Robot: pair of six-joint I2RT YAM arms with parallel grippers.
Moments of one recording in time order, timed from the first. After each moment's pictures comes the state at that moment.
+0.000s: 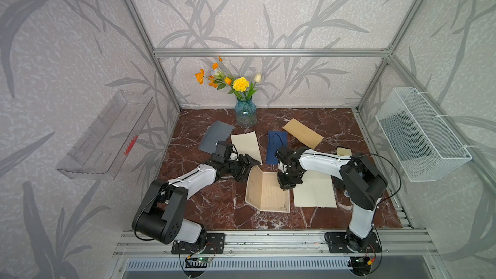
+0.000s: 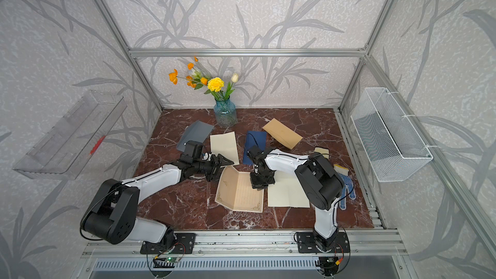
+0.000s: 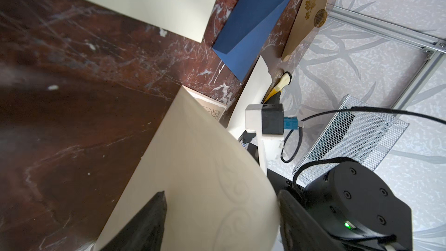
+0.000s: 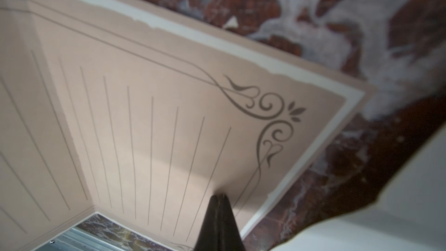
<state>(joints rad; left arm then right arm) -0.33 1.44 0.69 -0.09 0.77 -1.27 0.74 1.88 1.18 -0.81 -0.28 0.54</state>
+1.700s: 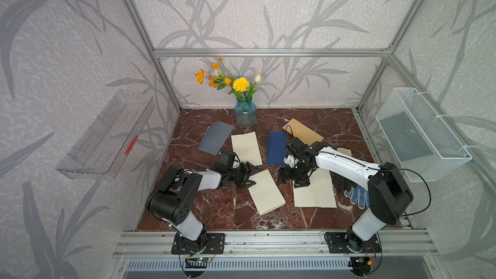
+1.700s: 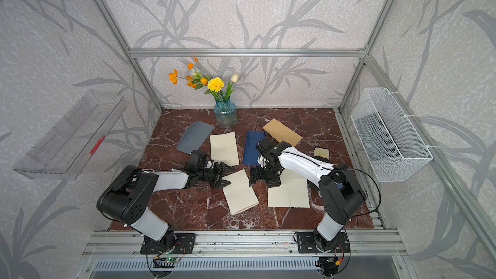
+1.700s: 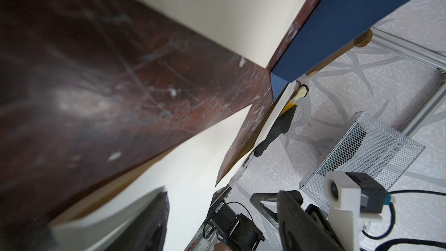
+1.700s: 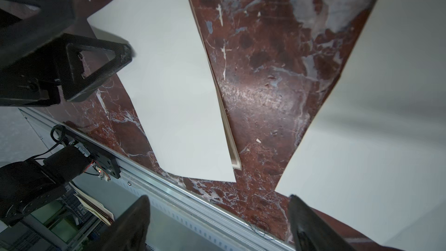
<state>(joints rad) -0.34 1.60 0.53 0.24 0.71 -1.37 0.66 1.66 1.15 -0.90 -0.45 0.60</state>
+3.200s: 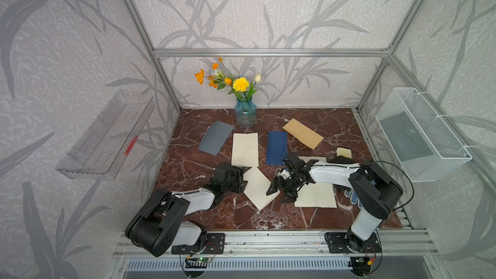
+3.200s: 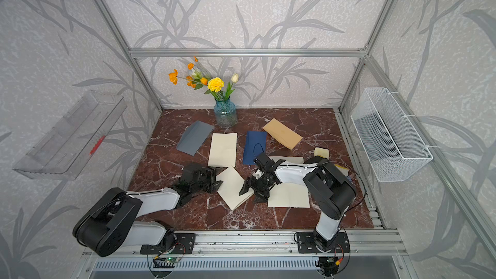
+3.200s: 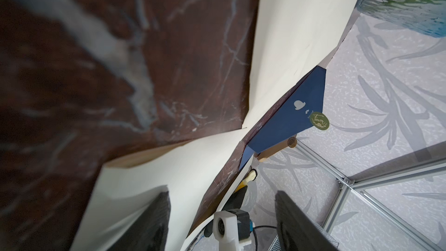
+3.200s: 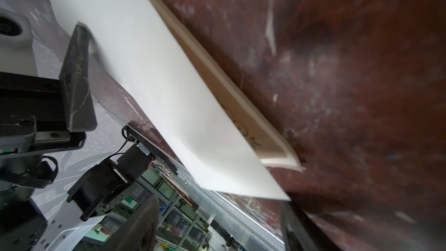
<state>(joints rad) -0.44 1.35 0.28 0.41 0.20 -1.86 0.73 1.74 0.87 -0.34 -0.74 1.05</state>
